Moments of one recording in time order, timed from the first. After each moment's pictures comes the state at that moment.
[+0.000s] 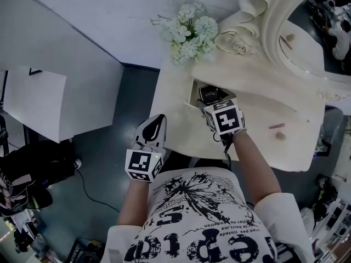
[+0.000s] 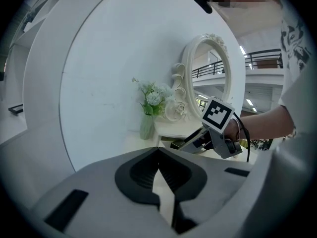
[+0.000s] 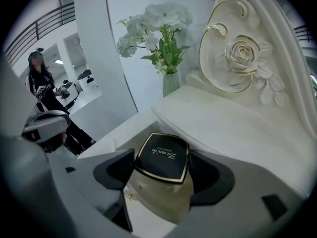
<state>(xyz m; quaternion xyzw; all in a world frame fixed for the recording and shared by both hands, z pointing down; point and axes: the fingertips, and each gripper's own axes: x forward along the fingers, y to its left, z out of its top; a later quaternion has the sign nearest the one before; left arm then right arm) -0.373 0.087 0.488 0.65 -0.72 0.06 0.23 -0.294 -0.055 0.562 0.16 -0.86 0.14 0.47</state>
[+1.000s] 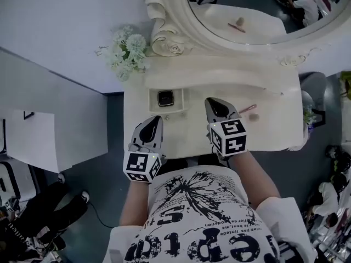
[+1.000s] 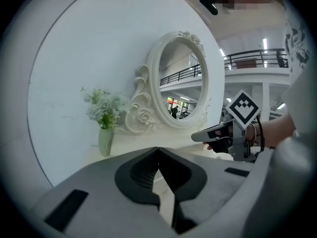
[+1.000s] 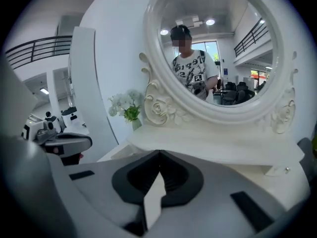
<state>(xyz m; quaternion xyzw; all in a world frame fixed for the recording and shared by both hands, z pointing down) -0.262 0.019 0.436 0.73 -0.66 0.07 0.18 -0.141 -0.088 0.449 0.32 -0.90 0.16 0.26</state>
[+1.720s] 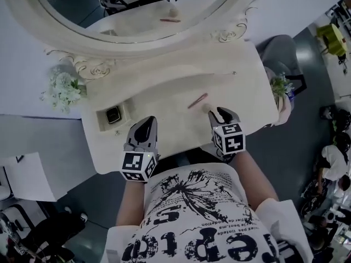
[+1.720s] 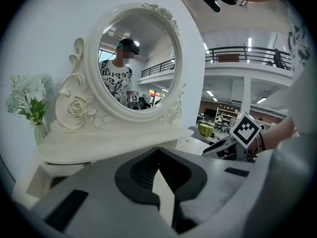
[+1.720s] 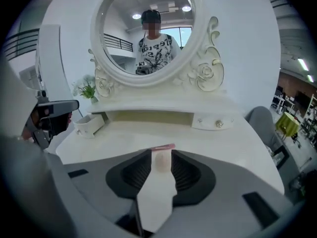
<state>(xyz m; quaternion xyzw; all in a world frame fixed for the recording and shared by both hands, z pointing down) -0.078 -0.064 0.446 0.80 -0.57 0.11 0.18 0.127 -0.113 0.530 0.43 -0.80 0.23 0.34</state>
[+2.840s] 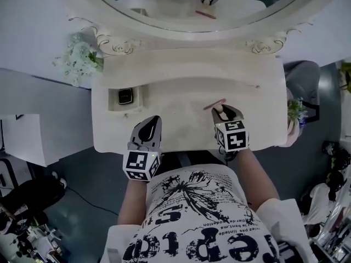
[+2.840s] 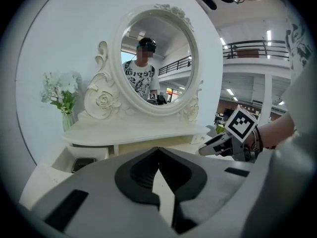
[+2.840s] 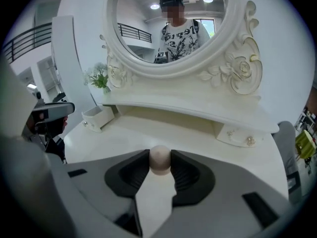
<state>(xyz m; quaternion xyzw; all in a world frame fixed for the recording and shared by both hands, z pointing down) -0.101 -0.040 0.470 0.72 -0.65 0.11 0.21 0.081 -0.142 0.551 0.33 -0.84 0.21 0.38</state>
